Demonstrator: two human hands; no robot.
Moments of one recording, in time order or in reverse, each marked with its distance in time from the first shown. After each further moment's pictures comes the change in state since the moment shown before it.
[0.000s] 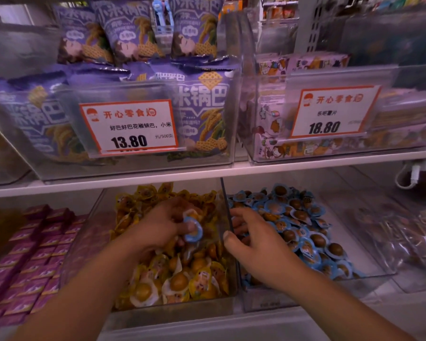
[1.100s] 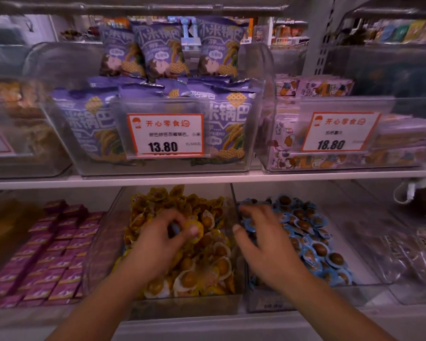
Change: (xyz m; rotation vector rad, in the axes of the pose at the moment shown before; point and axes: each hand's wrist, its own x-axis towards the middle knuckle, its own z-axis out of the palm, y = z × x) left_hand -0.056 -0.006 -0.003 0.192 0.328 0.198; right_hand -0.007 -0.023 -0.006 -0.261 0.193 -0.160
